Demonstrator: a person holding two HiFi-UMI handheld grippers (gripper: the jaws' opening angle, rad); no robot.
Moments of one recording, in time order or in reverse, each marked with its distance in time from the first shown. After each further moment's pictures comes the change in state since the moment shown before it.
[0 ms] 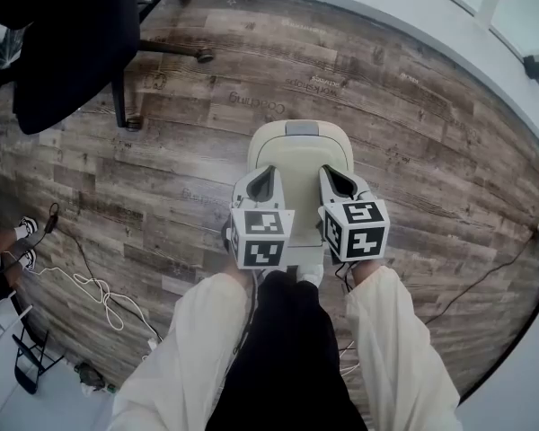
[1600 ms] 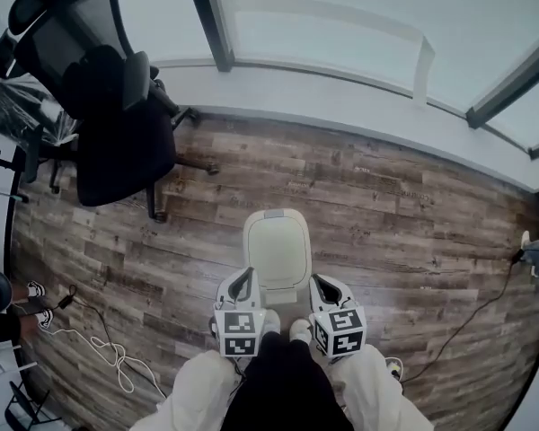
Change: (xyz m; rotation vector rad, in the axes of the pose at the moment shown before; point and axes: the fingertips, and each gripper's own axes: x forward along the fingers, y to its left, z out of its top) left arm -0.251 -0.066 0.091 0.080 -0.172 0.036; right arm -0.274 0.060 0.043 0.009 -0.167 -0.003
